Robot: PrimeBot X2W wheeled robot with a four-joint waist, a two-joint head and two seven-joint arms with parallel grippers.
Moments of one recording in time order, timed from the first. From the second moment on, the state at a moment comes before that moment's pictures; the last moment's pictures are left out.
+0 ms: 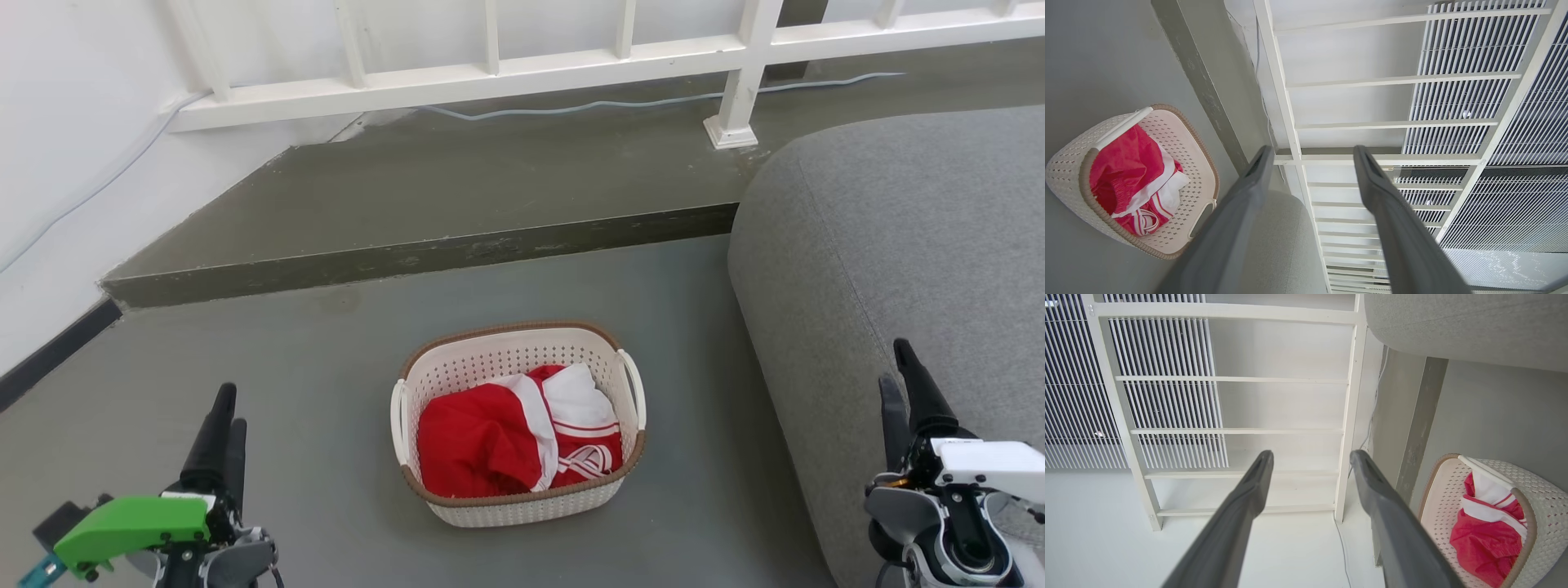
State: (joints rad) left arm -0.04 0.04 0.02 0.26 -1.63 -0.12 0.05; right arm -0.02 -0.04 -0.08 0.31 1.53 0.12 0.03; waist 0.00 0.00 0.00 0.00
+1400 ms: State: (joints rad) left arm -0.12 0.17 -0.19 0.17 -0.96 -0.06 -0.11; right arm -0.08 -0.17 0.11 0.23 0.83 0.01 -0.11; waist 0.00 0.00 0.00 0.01
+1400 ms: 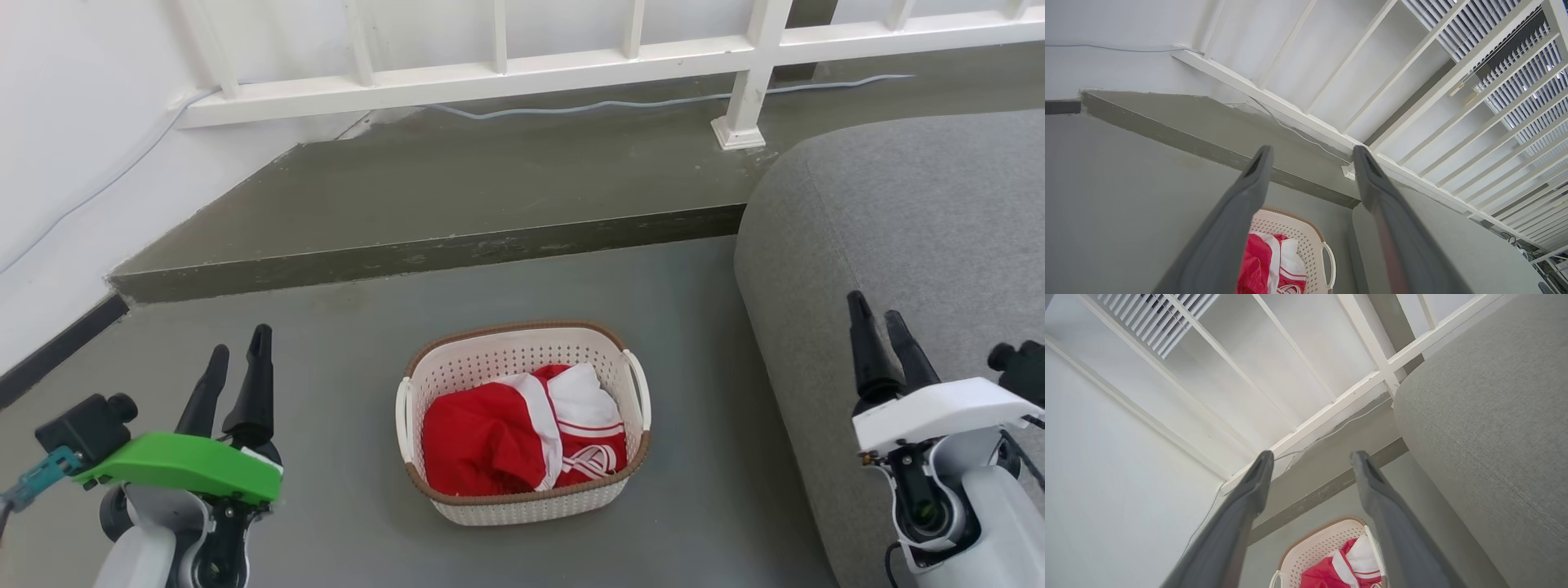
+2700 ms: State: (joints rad) left arm -0.10 0.17 -0.31 0.15 -0.47 0.08 -0.23; right arm -0.08 -0.18 0.25 0.27 0.30 -0.10 -0.23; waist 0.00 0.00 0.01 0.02
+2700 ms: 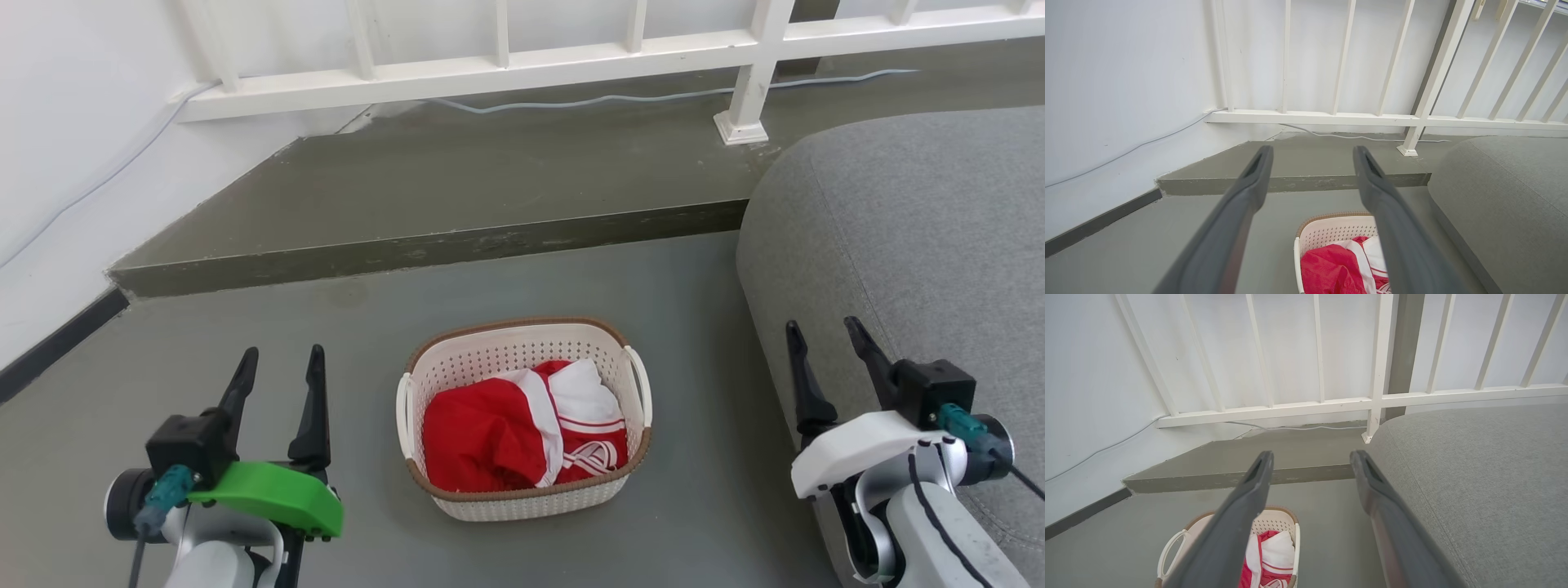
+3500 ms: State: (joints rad) left arm -0.09 0.15 -0.32 0.18 -0.39 0.10 -0.25; right arm -0.08 -0.16 0.25 0.30 0.23 -0.12 -0.25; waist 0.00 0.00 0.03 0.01
